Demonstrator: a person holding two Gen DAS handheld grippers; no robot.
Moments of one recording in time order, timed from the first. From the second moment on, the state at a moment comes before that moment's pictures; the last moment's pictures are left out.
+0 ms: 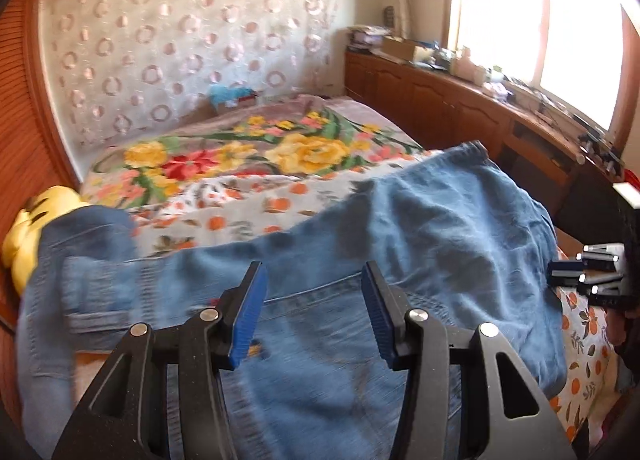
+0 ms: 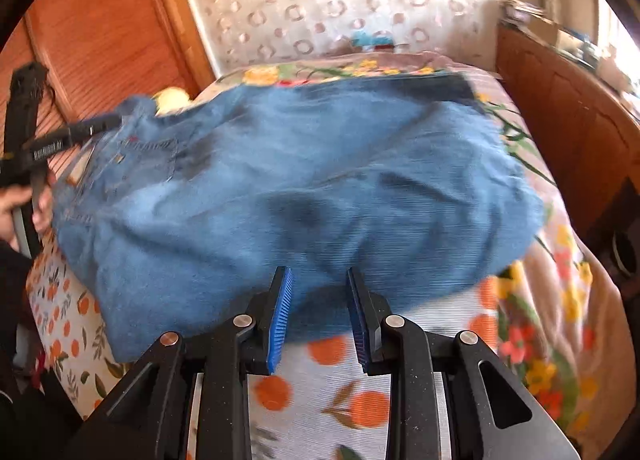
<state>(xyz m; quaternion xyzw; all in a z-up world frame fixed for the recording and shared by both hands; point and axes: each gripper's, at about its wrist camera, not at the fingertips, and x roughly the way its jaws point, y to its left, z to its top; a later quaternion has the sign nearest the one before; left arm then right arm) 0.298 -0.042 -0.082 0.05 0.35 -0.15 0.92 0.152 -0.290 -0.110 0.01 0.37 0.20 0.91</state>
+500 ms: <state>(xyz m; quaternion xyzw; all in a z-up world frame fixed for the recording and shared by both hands) 0.314 -0.073 -0.131 0.08 0.42 -0.19 0.89 0.171 -0.381 -0.114 0.09 0.36 0.10 0.92</state>
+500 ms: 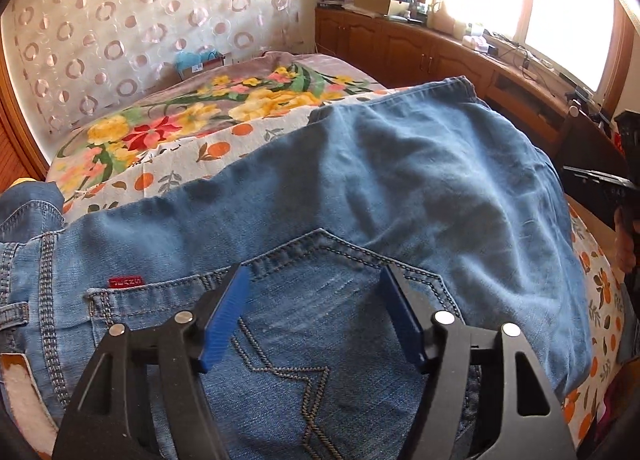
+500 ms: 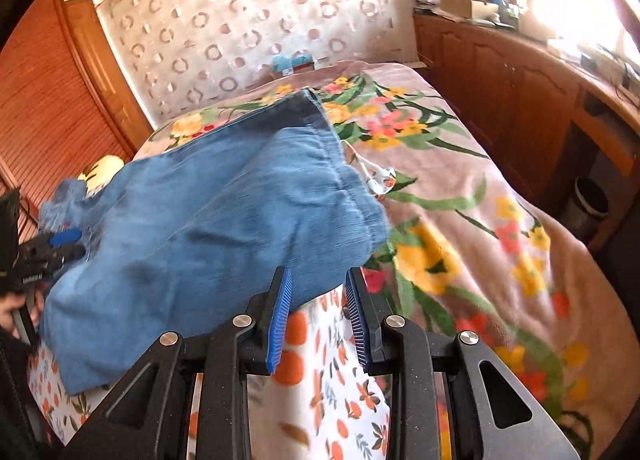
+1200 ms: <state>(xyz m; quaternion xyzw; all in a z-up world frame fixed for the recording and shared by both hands) 0.309 -0.077 -0.139 0.09 0.41 -0.18 0.89 0.225 -0.404 -0.140 0.22 0.39 0.12 0.88</state>
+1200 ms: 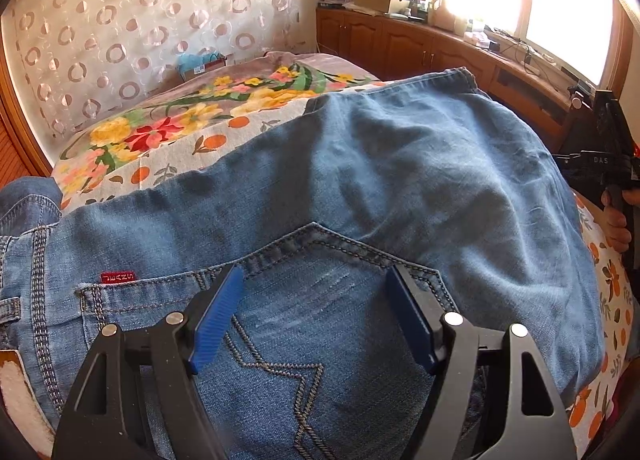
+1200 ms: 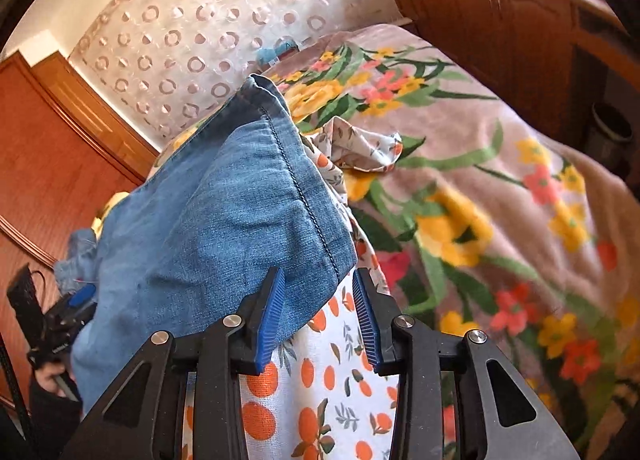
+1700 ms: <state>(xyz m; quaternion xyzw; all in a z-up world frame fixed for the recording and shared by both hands) 0.309 -0.075 -0.139 0.08 0.41 -0.18 0.89 0.228 -0.433 -0.171 0.34 0.39 0.17 0.84</state>
